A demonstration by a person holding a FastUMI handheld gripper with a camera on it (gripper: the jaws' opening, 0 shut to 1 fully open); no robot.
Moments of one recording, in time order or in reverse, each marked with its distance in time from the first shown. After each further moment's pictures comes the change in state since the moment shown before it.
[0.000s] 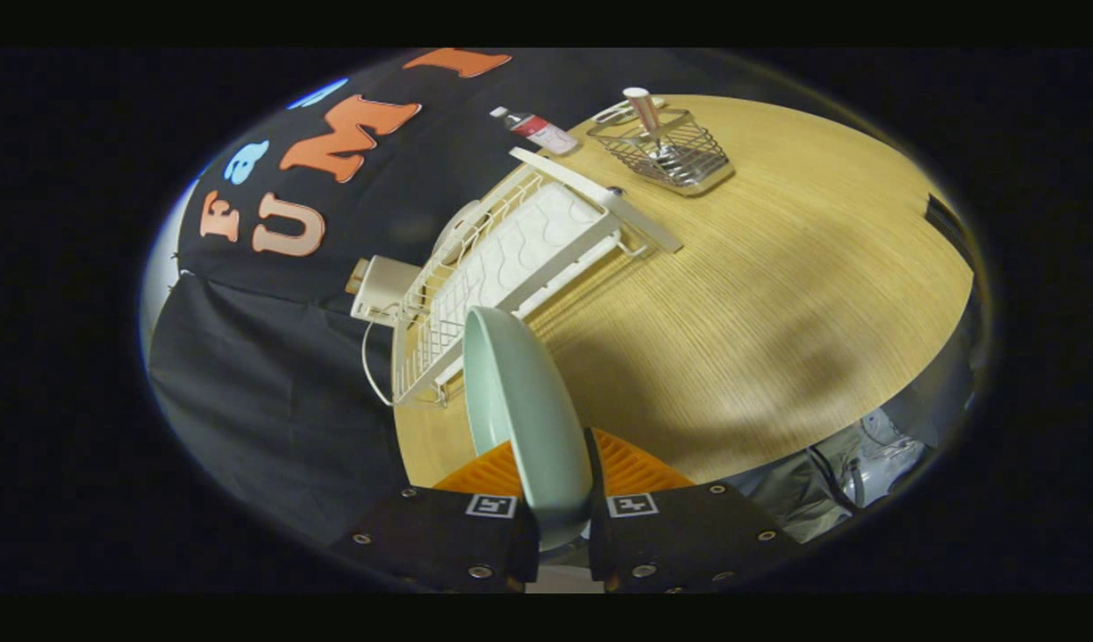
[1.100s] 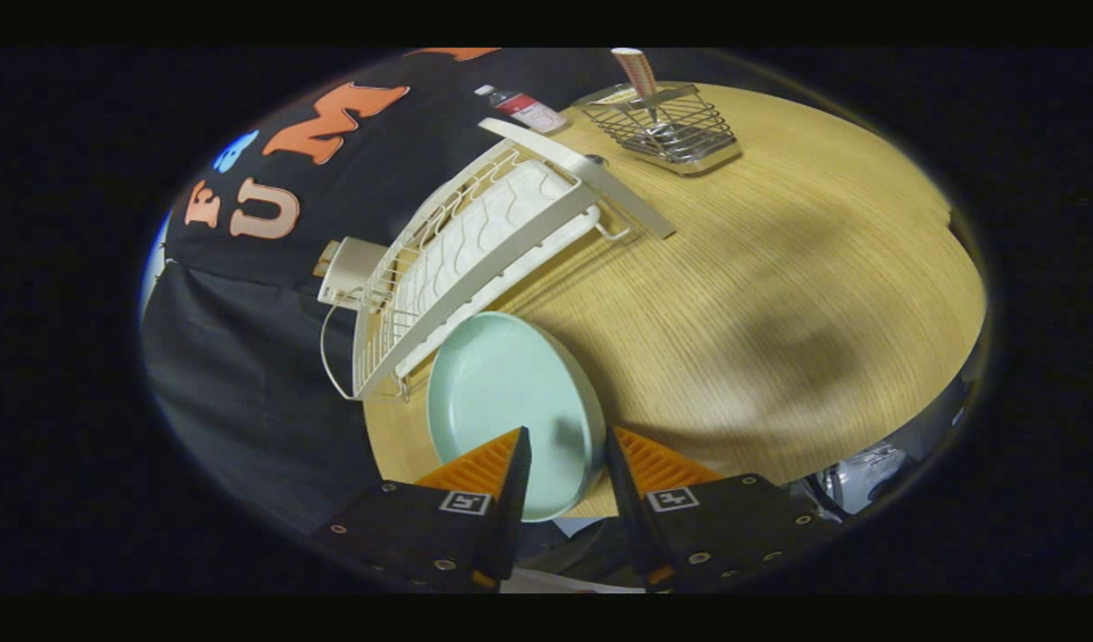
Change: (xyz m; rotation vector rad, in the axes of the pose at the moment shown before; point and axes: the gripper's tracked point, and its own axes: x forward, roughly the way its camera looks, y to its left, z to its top) arm 0.027 -0.027 0.006 -0.057 0.070 -0.074
